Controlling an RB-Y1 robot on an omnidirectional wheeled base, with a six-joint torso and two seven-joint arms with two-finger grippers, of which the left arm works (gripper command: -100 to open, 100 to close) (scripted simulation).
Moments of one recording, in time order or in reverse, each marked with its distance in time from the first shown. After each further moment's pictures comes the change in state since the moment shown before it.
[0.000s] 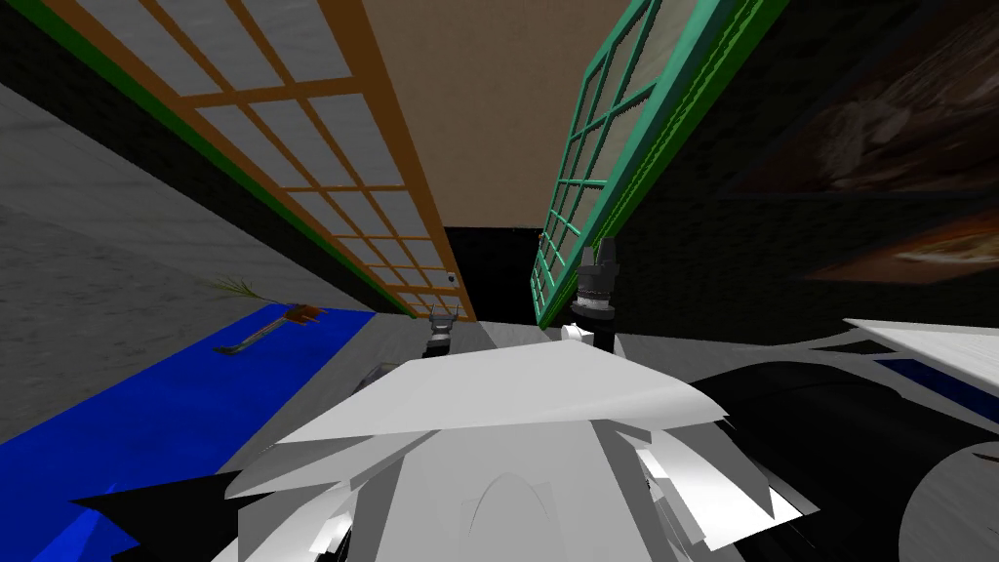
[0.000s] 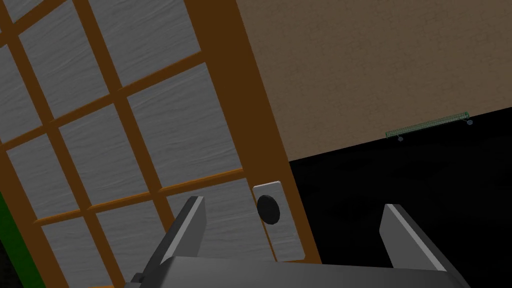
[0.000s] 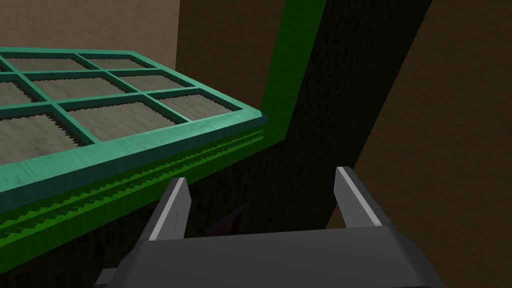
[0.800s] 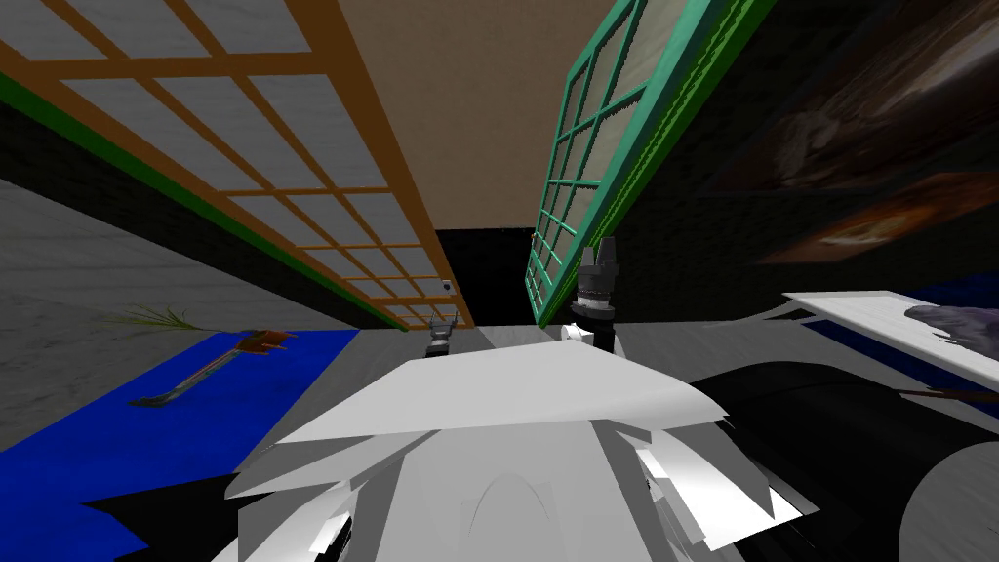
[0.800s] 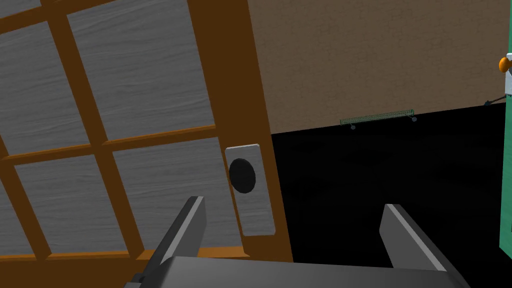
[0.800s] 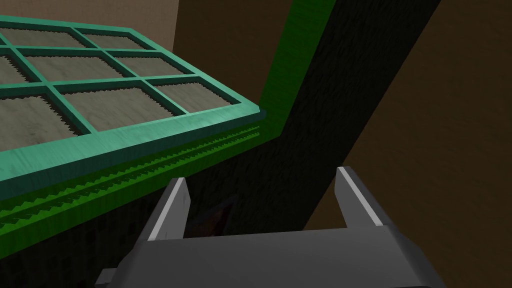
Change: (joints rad) arm -0.039 0.039 -0.063 0.165 0.100 -0.054 0.154
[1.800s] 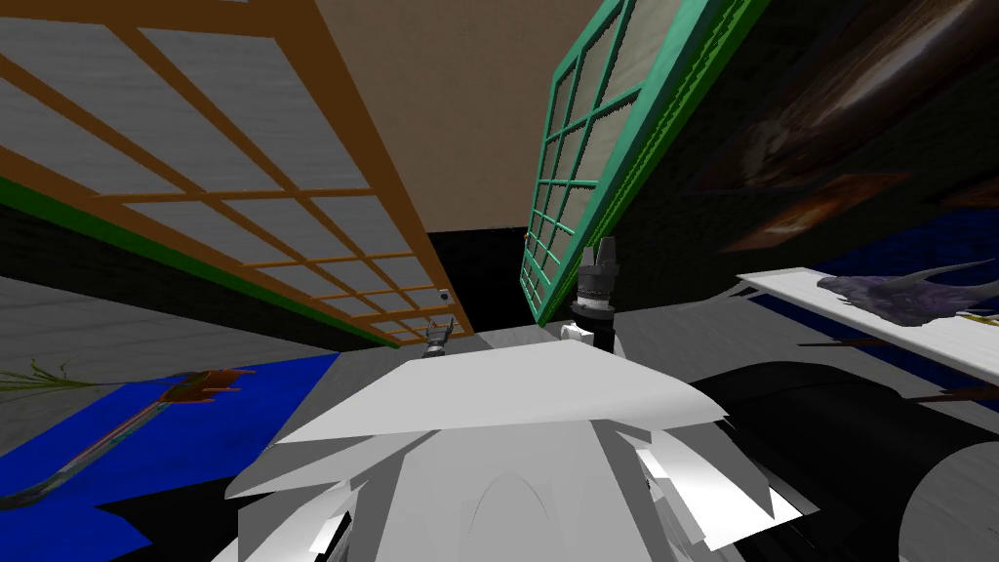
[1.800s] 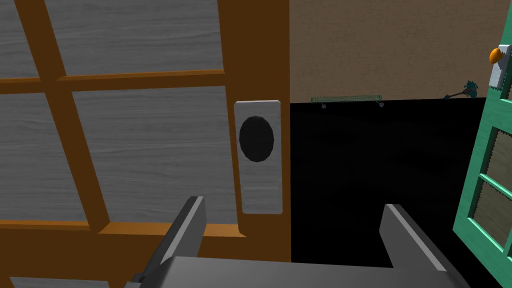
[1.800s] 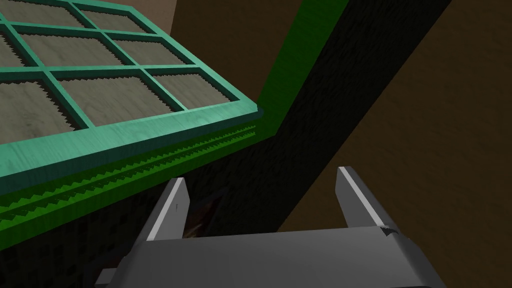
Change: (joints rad) arm -0.047 0.045 -0.066 0.181 0.109 -0.056 0.171
